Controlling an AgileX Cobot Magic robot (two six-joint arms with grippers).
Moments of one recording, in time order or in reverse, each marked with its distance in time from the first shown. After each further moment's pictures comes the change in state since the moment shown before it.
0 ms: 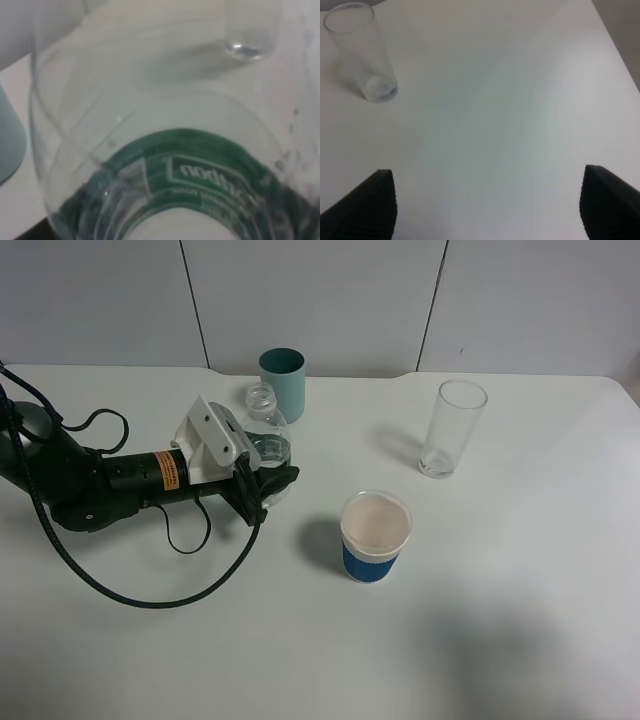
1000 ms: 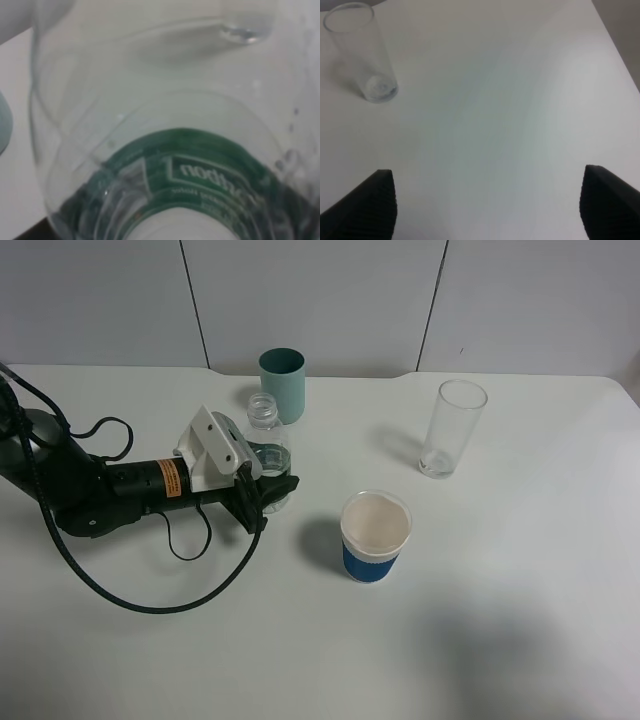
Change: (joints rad) left arm 0.000 0.034 -0.001 0.001 -0.009 0.020; right arm 0.000 0.000 0.000 0.000 0.000 0.000
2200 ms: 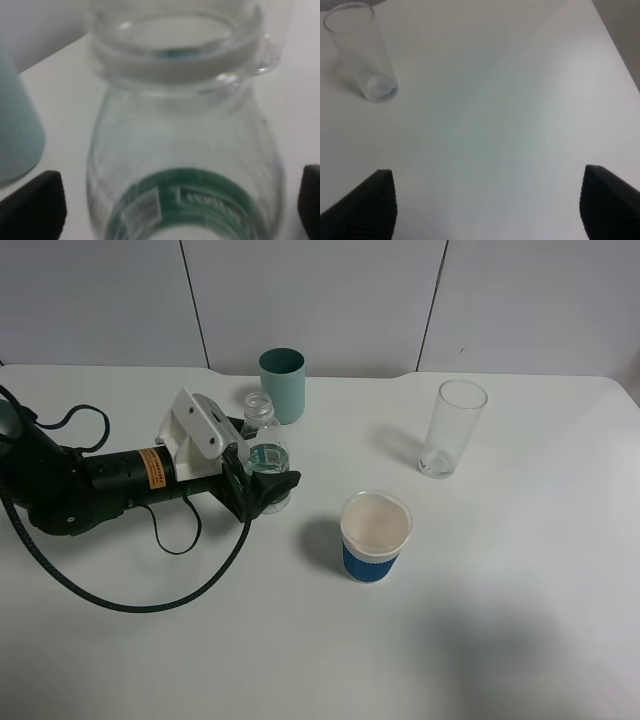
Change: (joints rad) left arm 0.000 -0.145 0.100 -0.062 0.021 -0.028; right arm 0.000 0.000 0.000 0.000 0.000 0.000
